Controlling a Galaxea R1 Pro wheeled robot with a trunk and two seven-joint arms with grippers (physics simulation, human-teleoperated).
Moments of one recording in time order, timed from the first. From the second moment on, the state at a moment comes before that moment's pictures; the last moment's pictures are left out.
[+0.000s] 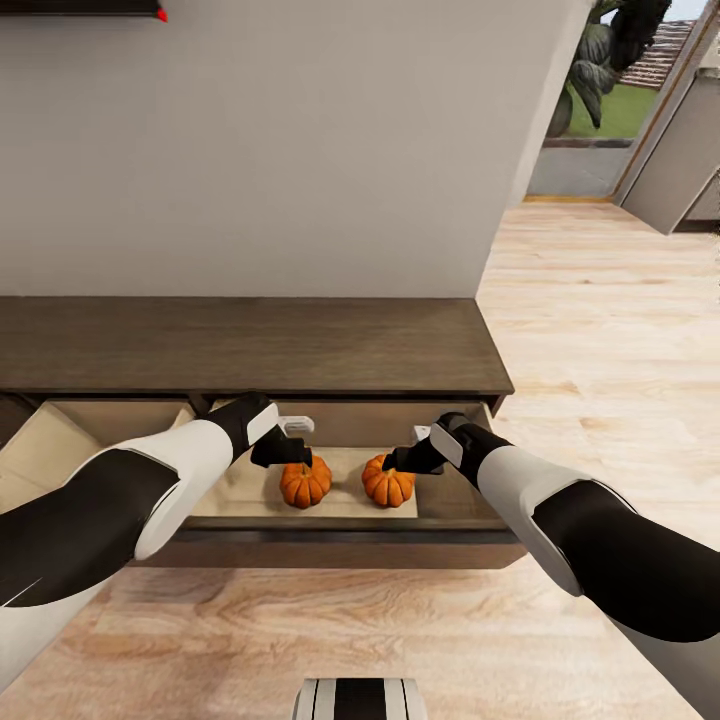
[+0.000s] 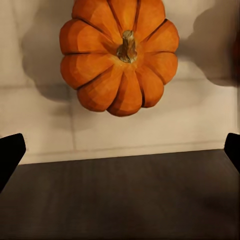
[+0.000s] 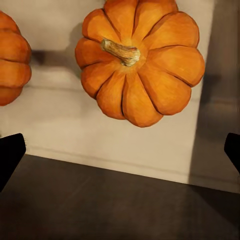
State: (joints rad) left arm -1.39 -0.11 -0.42 0.04 0.49 0.82 0.01; right arm -1.29 0.13 0.47 -0.05 -0.61 0.70 0.07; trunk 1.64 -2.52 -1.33
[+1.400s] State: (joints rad) left arm -1.38 -0.11 -0.42 0.04 0.49 0.82 0.01; right arm -1.29 0.13 0.47 -0.05 -0.61 0.70 0.07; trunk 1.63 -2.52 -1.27
